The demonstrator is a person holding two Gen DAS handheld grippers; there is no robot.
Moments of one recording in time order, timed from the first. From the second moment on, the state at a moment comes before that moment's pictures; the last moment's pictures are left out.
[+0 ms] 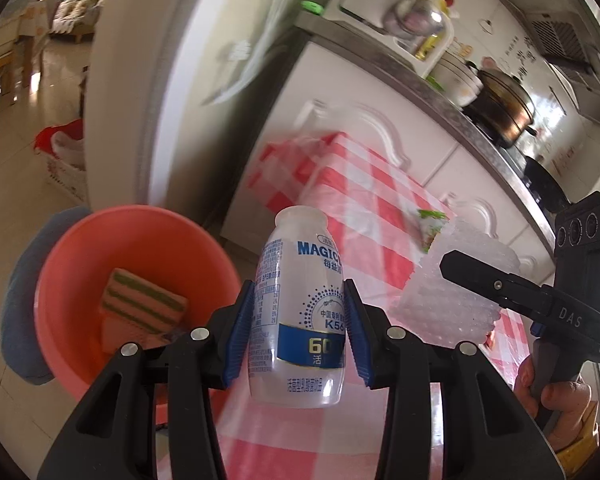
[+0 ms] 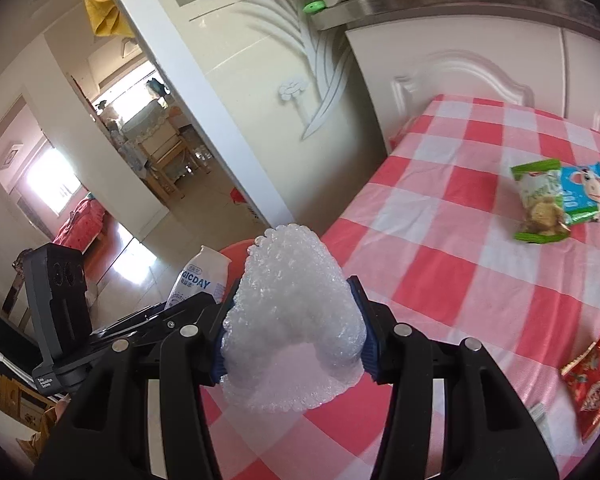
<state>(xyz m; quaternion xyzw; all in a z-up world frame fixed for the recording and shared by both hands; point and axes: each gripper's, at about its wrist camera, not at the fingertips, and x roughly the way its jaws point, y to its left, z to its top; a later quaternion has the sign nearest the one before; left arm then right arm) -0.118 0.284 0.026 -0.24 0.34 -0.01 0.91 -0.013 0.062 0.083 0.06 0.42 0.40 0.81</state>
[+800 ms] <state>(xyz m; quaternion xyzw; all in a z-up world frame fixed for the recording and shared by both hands) -0.124 0.369 -0.037 -0.29 0.37 0.09 0.88 -0.011 0.208 0.039 0.00 0.46 0.46 0.76</state>
